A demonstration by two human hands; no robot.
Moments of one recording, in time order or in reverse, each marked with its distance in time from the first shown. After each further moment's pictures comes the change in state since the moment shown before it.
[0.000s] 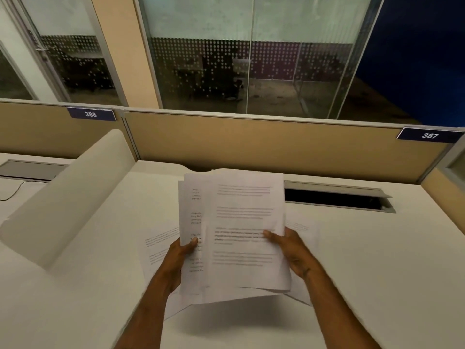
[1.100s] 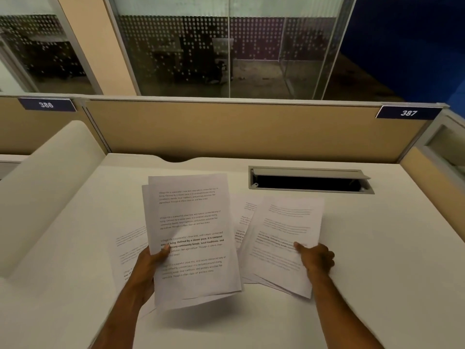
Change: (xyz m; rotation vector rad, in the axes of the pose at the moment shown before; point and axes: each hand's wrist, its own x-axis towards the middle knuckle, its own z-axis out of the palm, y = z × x) left_hand 0.004 -0.031 0.008 0.066 0.123 0.008; right_hand 0.026 0.080 -0.138 -0.504 0.812 0.411
